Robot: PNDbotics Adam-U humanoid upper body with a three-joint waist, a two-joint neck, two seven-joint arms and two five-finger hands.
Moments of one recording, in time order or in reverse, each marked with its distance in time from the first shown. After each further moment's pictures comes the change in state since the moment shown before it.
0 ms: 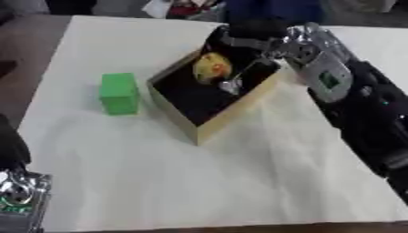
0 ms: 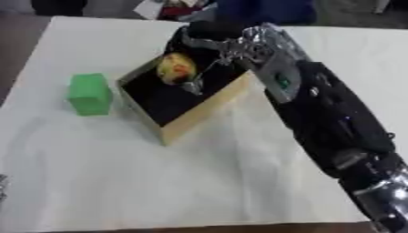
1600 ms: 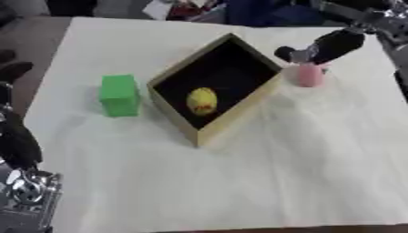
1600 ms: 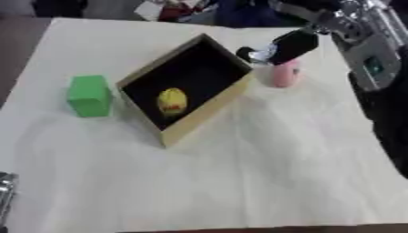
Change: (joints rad) left arm 0.003 0.000 0.001 0.000 -0.002 0.008 -0.002; right arm 0.067 -0.269 -0.163 -0.130 0.004 0.000 -0.050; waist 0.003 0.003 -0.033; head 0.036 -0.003
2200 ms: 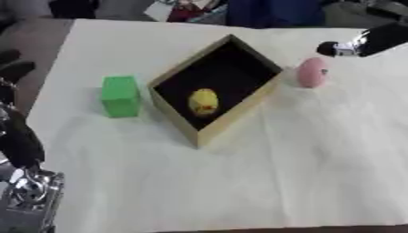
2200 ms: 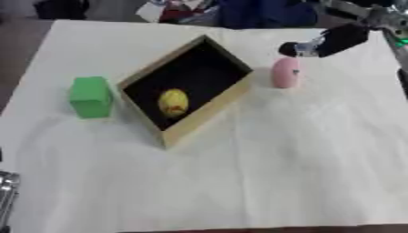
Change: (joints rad) left arm 0.002 0.000 0.000 0.000 -0.002 0.005 -0.001; right arm 0.003 -0.059 -0.055 0.149 0.114 -0.008 -0.031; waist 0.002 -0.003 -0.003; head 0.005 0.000
